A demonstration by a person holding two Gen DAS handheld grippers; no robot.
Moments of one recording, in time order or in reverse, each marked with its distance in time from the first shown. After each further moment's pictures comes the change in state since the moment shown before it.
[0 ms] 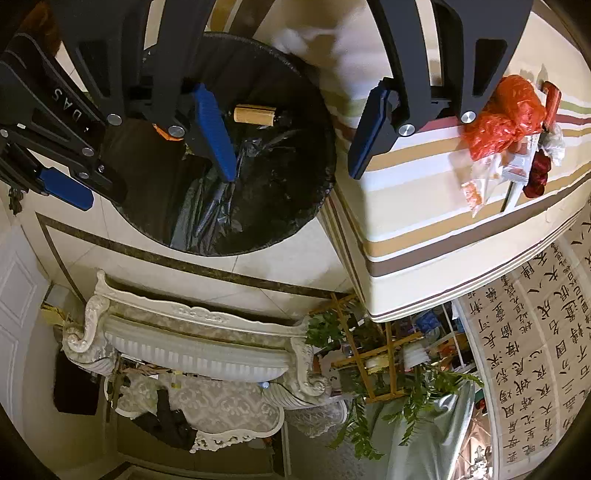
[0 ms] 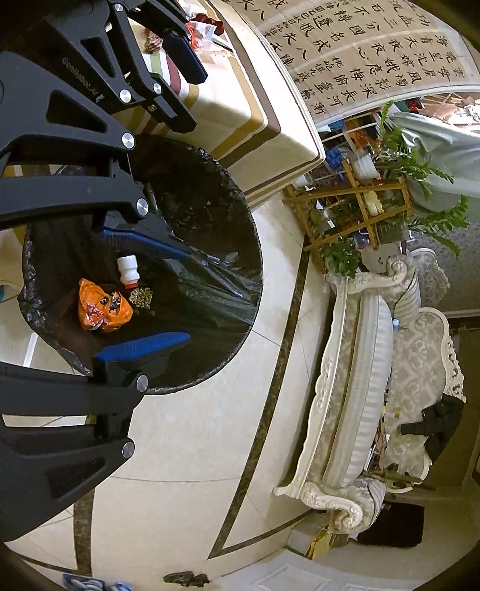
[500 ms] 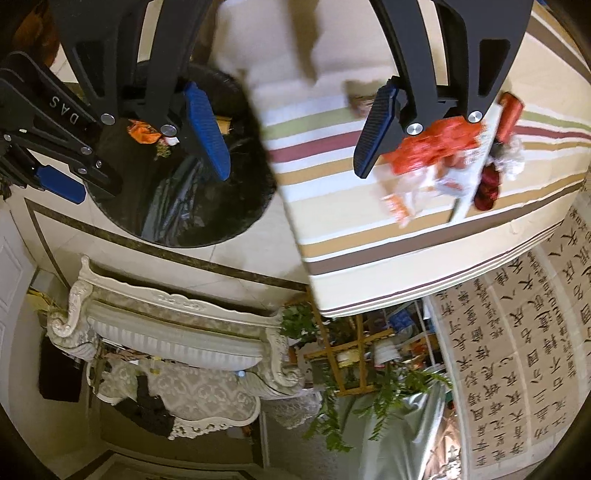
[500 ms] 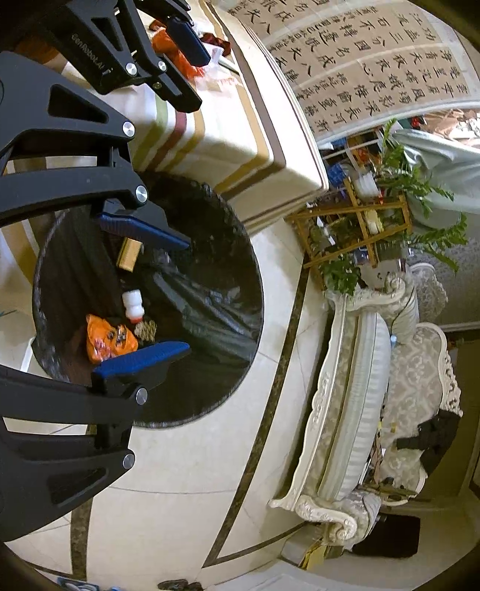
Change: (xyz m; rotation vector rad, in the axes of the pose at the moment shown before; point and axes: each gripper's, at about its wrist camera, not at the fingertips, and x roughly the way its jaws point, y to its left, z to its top) left arm -0.031 0.048 -0.012 -0.050 -0.037 0.073; right arm -0.011 0.037 -0.004 -0.029 -0.002 0.054
